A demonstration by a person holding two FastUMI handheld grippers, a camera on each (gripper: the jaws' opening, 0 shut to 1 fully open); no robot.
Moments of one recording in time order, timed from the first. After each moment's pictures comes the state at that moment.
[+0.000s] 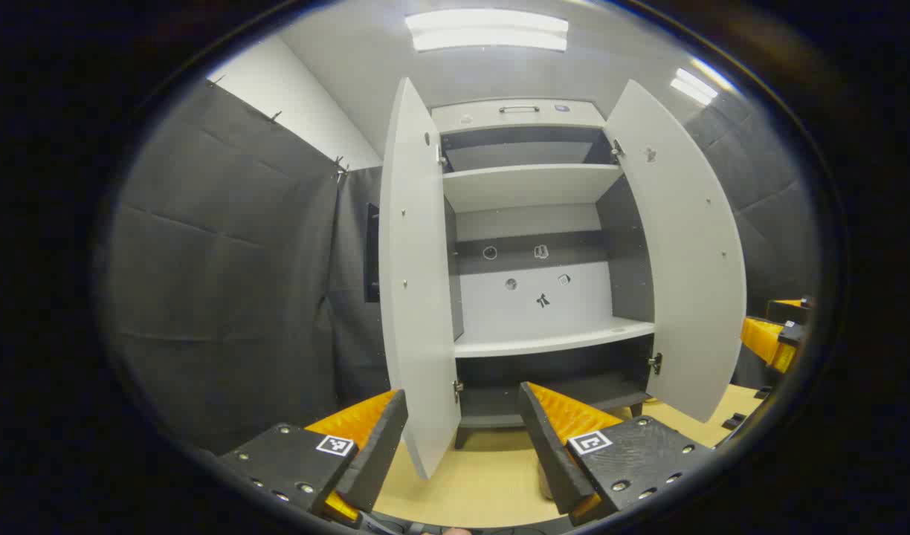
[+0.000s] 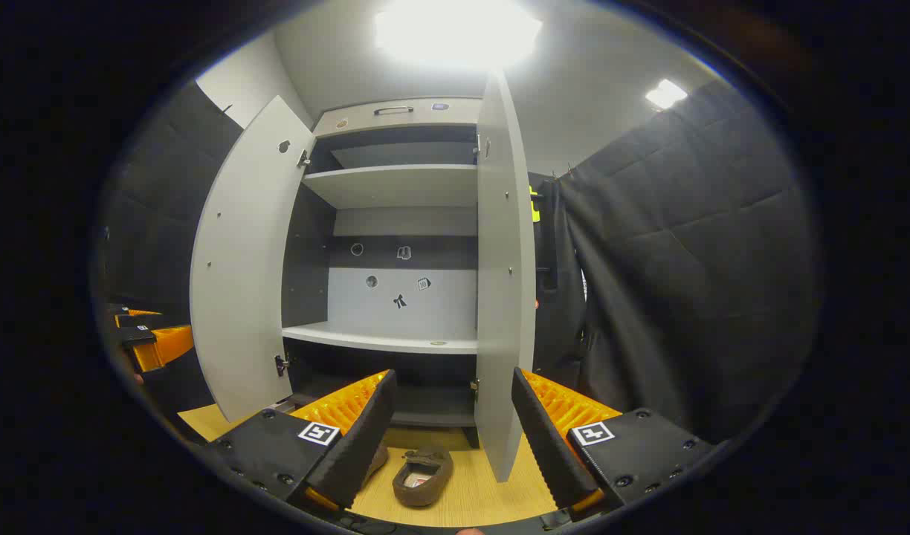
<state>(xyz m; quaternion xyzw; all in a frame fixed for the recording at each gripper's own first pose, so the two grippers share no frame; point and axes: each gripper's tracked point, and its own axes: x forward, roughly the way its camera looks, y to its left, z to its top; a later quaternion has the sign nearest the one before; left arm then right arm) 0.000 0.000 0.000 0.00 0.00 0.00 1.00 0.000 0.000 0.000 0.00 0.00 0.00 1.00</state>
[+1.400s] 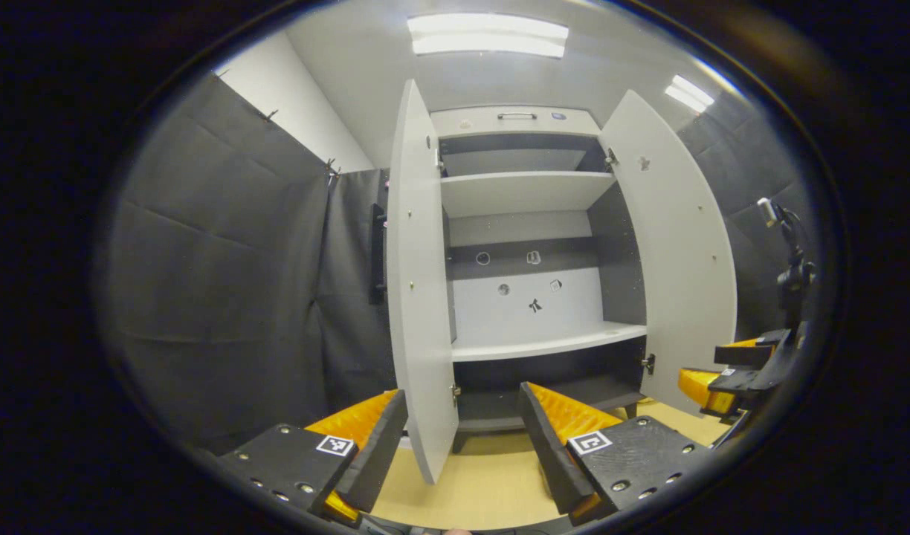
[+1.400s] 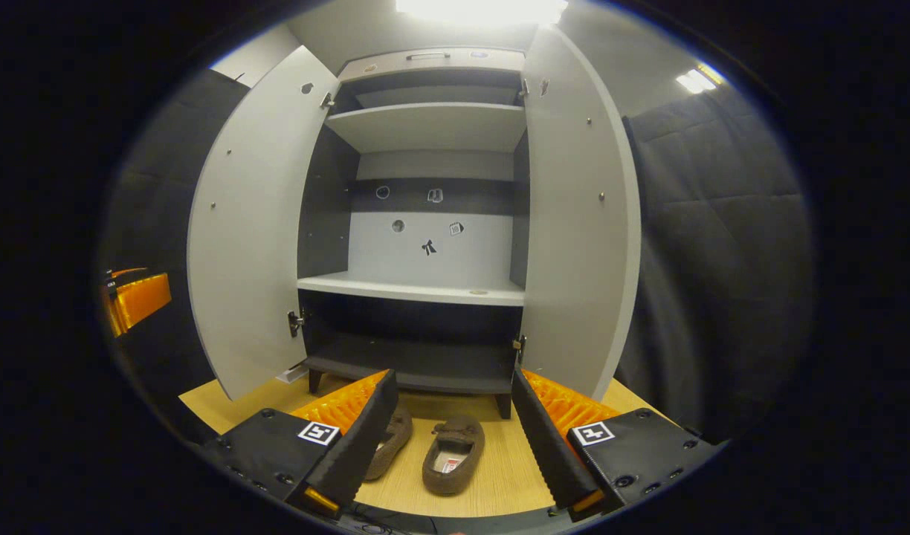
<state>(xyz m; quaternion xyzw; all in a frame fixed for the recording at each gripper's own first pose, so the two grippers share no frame) -0.001 0.019 -0.004 -0.01 -0.01 -0.03 1.00 0.044 0.066 -0.074 -0.02 0.11 0.03 0.99</state>
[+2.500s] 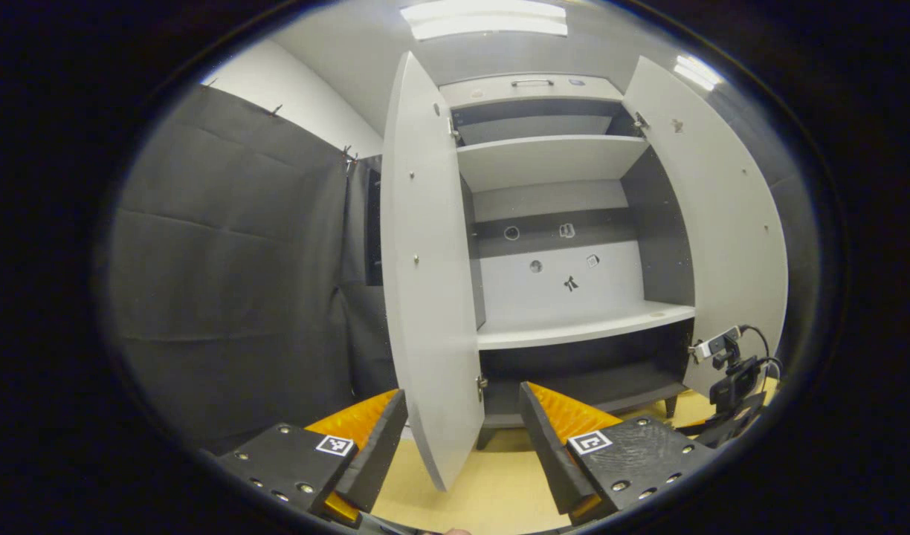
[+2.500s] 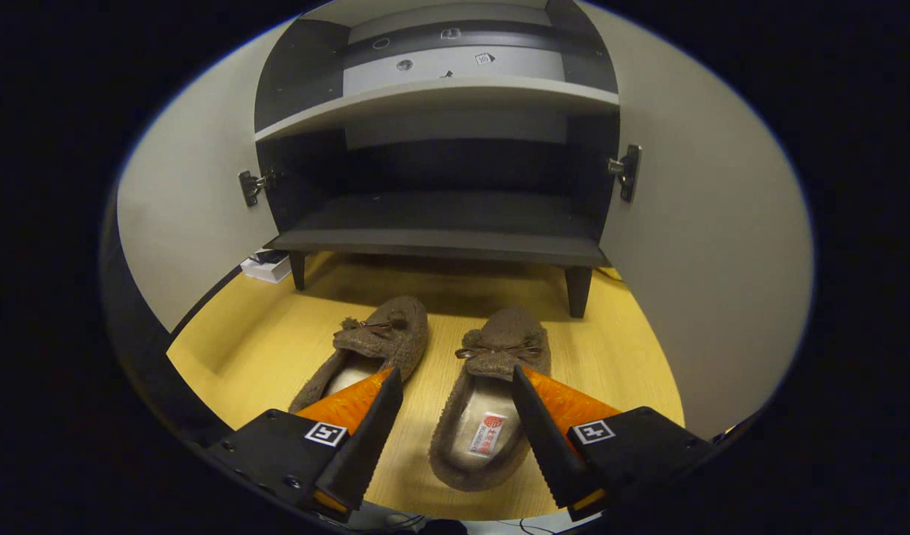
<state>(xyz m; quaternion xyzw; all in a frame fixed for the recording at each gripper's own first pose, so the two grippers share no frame) 0.056 0.025 -0.030 0.01 0.03 0.05 1.00 0.120 0.099 -0.290 0.00 0.38 0.11 0.92</state>
